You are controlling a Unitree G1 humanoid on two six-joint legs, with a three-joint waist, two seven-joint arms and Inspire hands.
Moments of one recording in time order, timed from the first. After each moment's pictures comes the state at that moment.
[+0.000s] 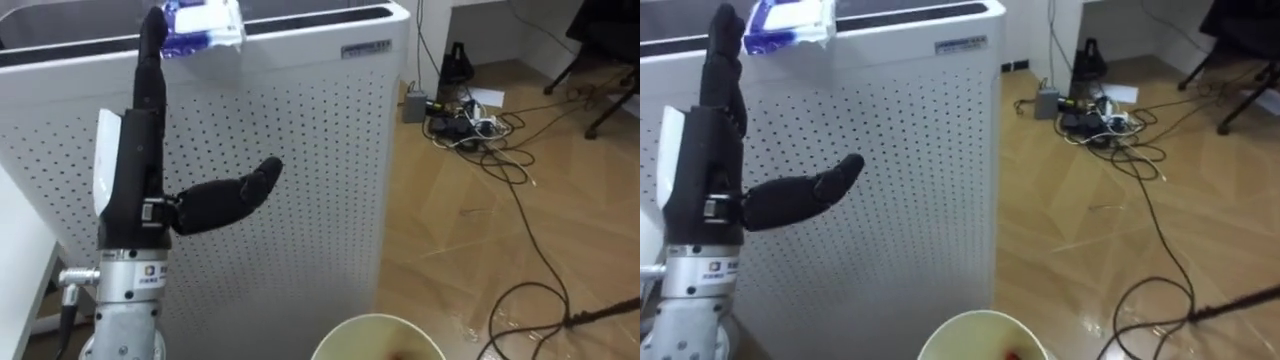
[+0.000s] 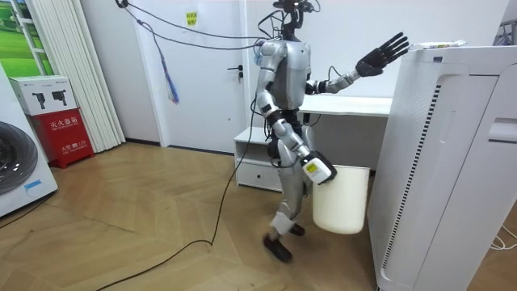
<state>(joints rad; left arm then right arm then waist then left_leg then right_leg) -0.09 0.30 -0.10 -0.10 0.19 -0.42 0.38 0.06 -0.34 0.21 0.72 0.28 -0.11 0.09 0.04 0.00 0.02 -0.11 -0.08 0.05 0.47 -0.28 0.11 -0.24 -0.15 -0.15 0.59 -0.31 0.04</state>
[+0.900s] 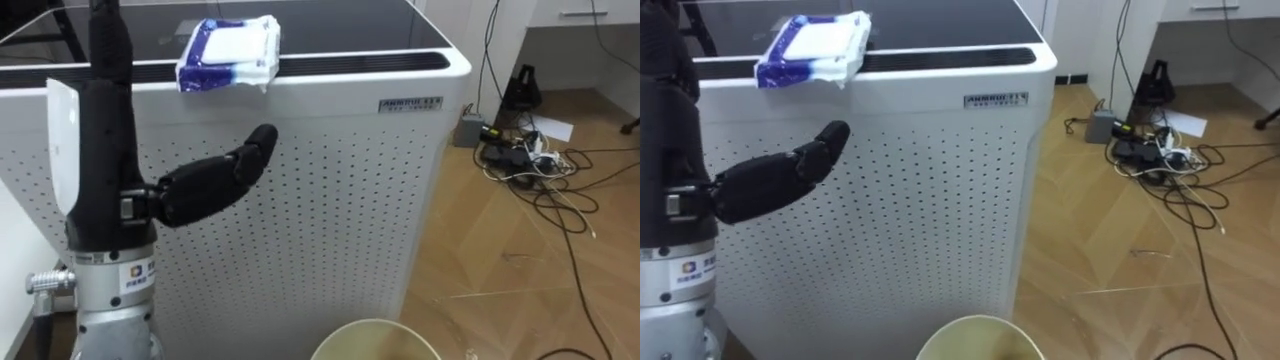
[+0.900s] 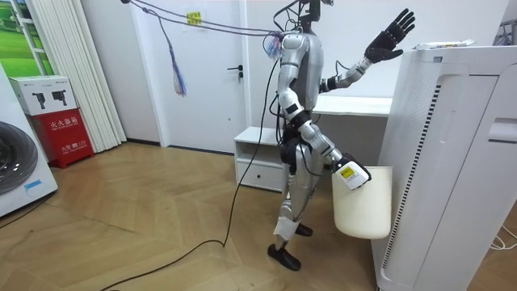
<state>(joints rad) -0.07 0.31 -0.08 -0.29 0.37 -0.40 0.49 0.06 -0.33 0.17 0.73 0.25 -0.12 0.16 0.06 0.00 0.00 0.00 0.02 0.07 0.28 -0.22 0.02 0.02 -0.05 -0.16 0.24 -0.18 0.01</state>
